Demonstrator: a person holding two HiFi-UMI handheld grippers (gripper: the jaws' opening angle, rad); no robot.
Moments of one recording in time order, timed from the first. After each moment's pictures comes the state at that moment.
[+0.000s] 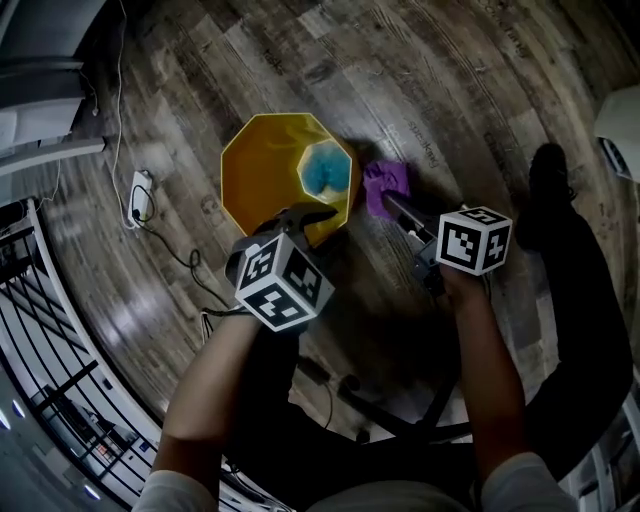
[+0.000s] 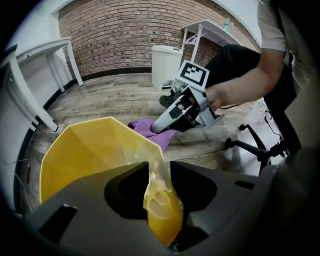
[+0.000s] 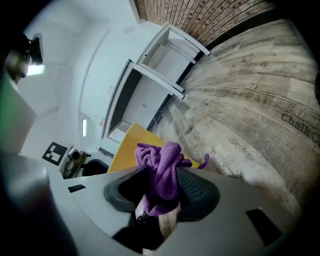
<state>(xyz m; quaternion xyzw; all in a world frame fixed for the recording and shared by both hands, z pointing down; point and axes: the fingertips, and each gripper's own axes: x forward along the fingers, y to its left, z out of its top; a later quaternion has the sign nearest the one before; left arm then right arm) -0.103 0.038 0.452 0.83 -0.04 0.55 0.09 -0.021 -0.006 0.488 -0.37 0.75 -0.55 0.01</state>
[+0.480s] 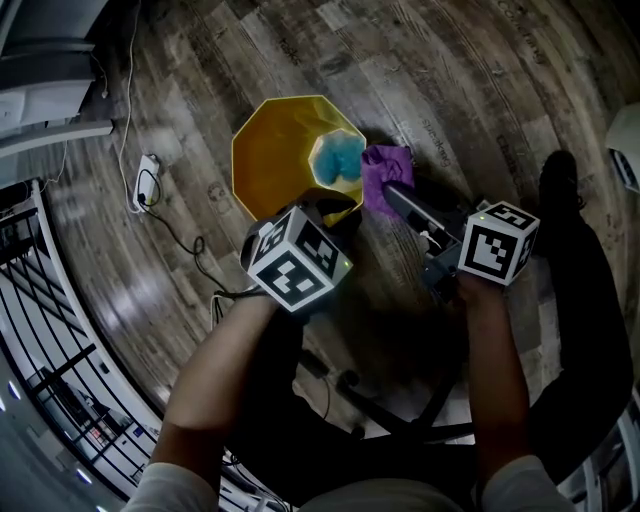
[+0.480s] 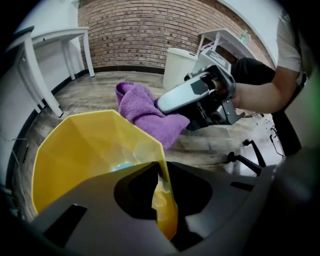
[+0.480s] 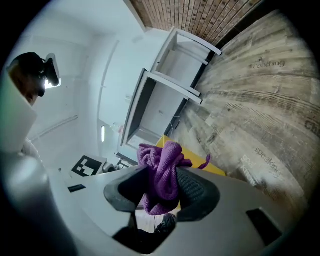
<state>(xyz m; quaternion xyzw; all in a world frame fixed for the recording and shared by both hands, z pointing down) -0.094 0.023 0.456 0.82 -0.09 0.54 0.15 -0.034 -0.026 0.413 -0.30 0.79 -0.53 0.09</state>
